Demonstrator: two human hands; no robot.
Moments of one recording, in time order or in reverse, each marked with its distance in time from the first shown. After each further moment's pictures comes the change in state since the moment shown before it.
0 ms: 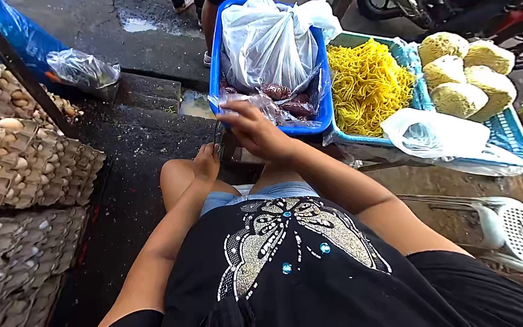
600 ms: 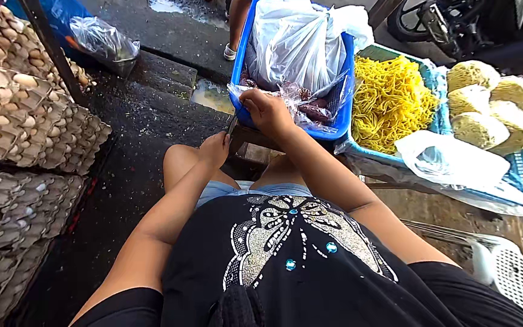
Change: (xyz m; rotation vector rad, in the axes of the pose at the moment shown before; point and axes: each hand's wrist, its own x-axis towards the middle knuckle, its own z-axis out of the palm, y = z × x) left_hand 0.017 0.012 -0.026 0.048 -0.399 -0.166; right_hand 0.021 0.036 0.022 -0.106 0.163 0.033
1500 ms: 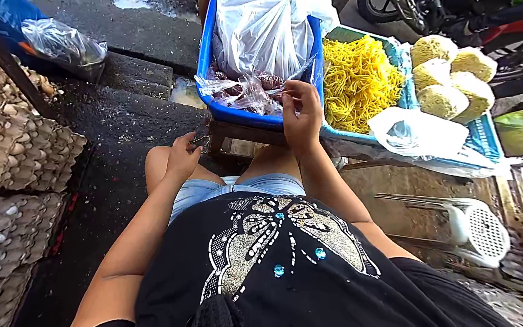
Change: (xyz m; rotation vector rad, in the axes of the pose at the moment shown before) left_hand -0.030 -0.009 -0.019 -0.388 -0.021 -0.110; right_hand -0.084 0.005 -0.070 -0.017 0.440 0.256
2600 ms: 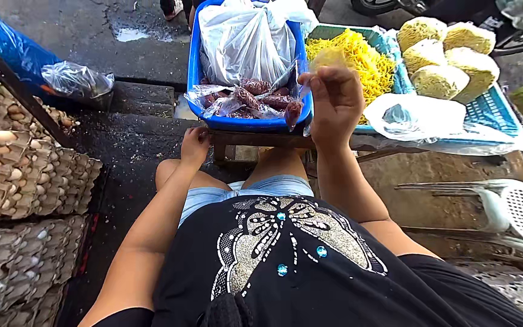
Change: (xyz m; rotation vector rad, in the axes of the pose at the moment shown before) left_hand 0.053 0.031 0.020 0.202 0.073 0.193; right_hand 0.015 -0.029 -0.054 0.399 0.270 -0.089
